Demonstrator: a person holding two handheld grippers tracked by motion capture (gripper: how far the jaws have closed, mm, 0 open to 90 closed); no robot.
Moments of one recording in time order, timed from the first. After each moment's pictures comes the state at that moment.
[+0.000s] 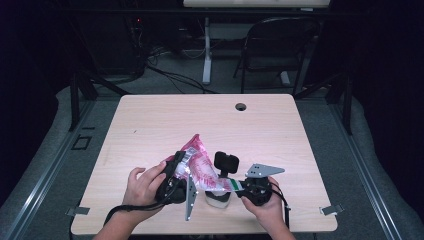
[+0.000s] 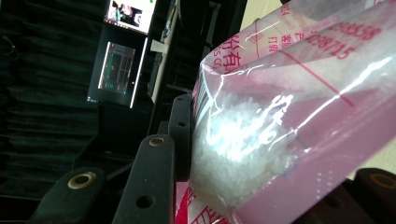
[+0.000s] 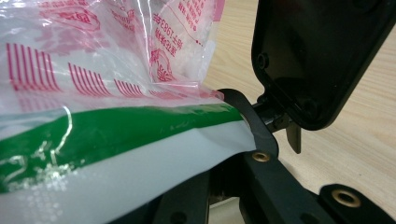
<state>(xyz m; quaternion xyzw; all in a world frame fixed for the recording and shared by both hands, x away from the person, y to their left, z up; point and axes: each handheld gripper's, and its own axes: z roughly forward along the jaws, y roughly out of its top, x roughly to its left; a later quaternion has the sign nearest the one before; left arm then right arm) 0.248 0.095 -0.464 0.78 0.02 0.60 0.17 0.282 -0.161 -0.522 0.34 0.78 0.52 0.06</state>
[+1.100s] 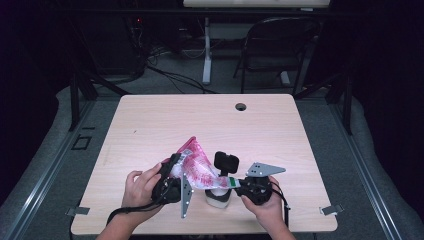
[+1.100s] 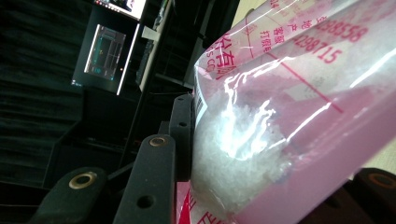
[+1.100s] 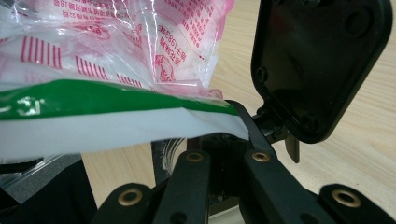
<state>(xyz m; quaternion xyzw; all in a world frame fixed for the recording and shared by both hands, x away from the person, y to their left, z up) 0.253 0.106 -0.477 0.79 0.06 0.58 0.18 0.282 -0.161 -0.518 0.34 0.78 0.53 0.07</state>
